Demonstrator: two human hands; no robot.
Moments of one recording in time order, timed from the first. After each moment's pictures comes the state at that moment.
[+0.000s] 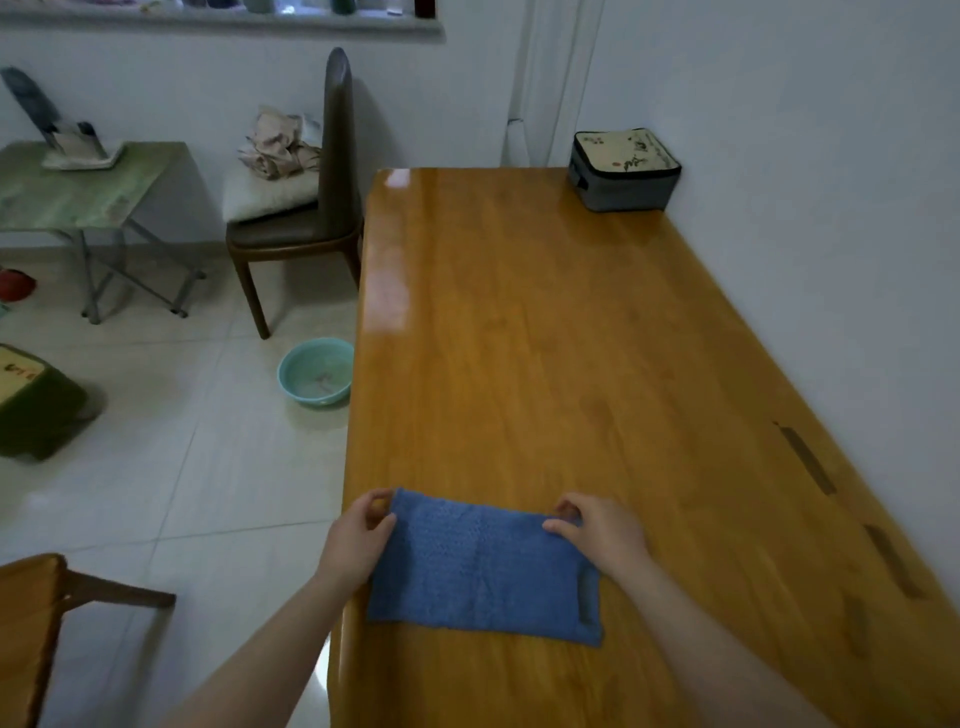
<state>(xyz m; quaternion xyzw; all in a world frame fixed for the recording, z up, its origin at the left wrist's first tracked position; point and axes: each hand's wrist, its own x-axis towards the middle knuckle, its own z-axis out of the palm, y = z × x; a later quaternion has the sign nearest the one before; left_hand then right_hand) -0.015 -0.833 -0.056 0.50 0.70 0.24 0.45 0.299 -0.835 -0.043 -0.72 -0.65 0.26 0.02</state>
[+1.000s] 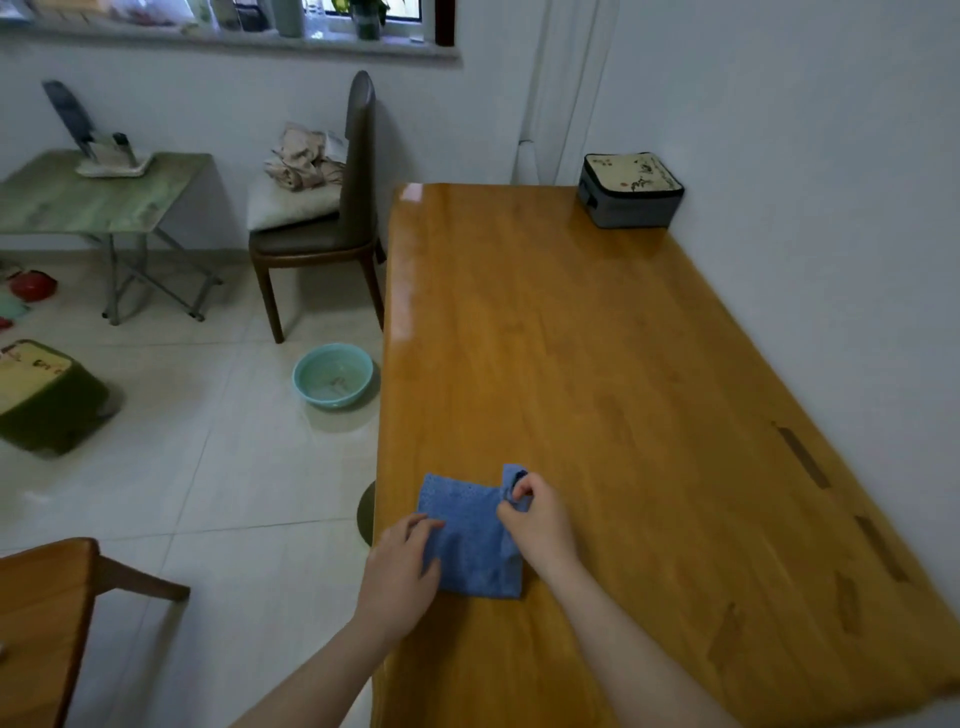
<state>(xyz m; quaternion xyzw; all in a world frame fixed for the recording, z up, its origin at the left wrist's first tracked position) -0.012 -0.911 -0.043 0.71 0.64 0.16 0.25 0.172 -0.873 -0.008 -0.73 -0.49 0.38 0.29</state>
